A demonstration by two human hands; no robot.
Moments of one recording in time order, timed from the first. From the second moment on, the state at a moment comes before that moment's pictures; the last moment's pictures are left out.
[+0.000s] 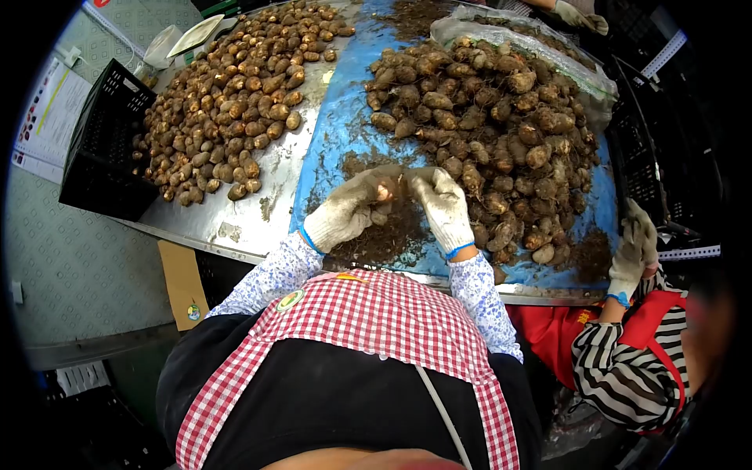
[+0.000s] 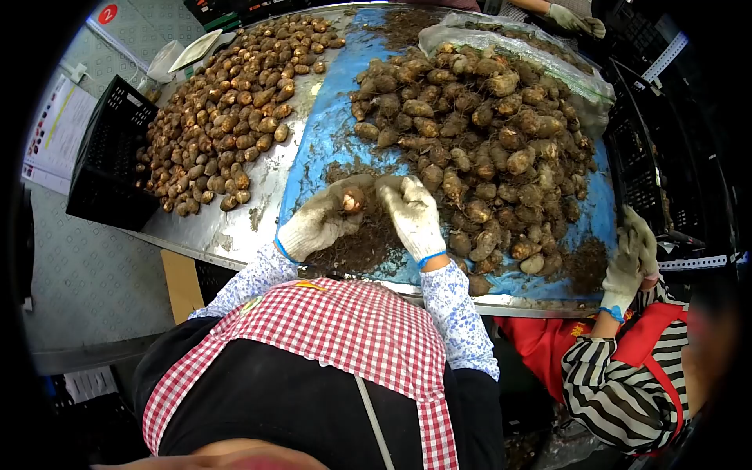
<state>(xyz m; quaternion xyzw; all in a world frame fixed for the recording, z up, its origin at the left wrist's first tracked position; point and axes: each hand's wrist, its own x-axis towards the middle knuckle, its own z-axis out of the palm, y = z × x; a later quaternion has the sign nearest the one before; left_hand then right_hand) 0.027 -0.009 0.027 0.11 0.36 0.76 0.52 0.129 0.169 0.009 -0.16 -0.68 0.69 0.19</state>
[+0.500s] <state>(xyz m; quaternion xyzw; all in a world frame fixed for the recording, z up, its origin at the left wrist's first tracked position) 0.018 -0.007 0.025 0.15 0.32 0.80 0.48 0.123 0.166 0.007 -0.18 -0.86 0.42 0.21</state>
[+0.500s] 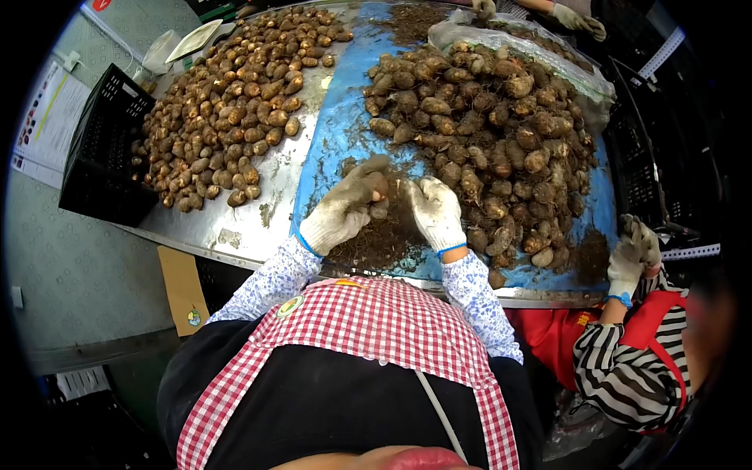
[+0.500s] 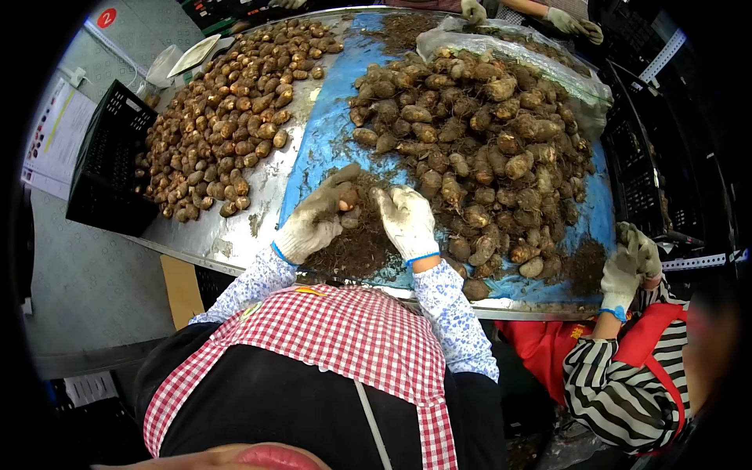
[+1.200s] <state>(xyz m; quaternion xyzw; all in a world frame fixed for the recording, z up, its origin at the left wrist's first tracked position) 0.032 -0.020 0.036 0.20 0.49 0.73 0.44 0.128 0.151 0.019 -0.05 -0.85 0.47 0.22</state>
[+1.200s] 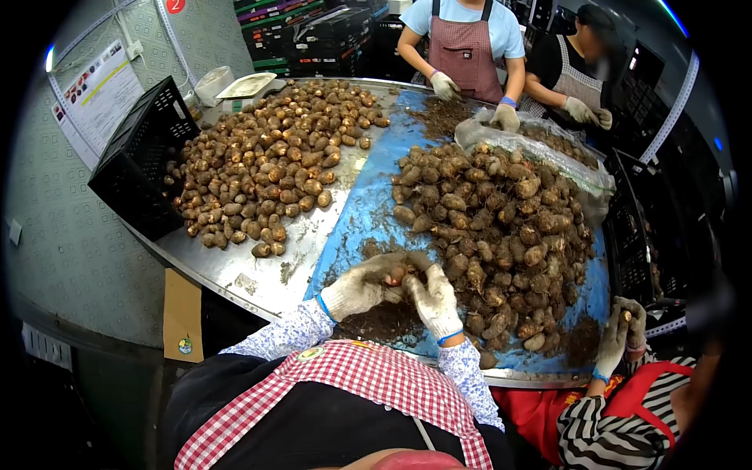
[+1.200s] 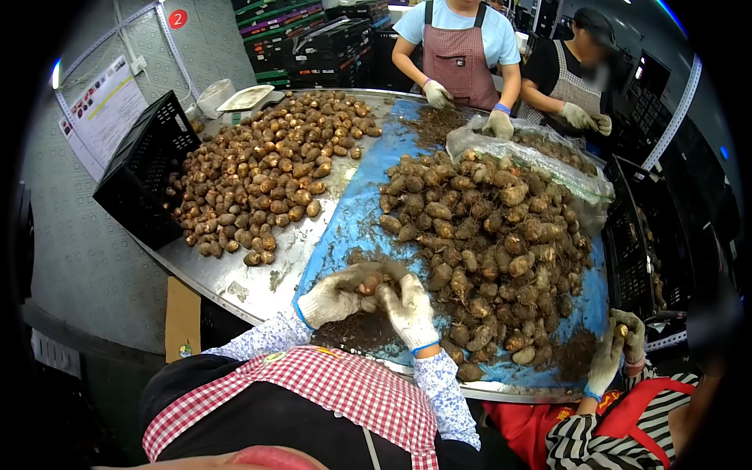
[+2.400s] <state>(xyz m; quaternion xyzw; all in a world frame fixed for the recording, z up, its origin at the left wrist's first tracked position) 0.029 -0.008 0.001 0.20 0.38 0.77 0.46 0.124 0.146 0.031 -0.11 -0.91 0.37 0.13</state>
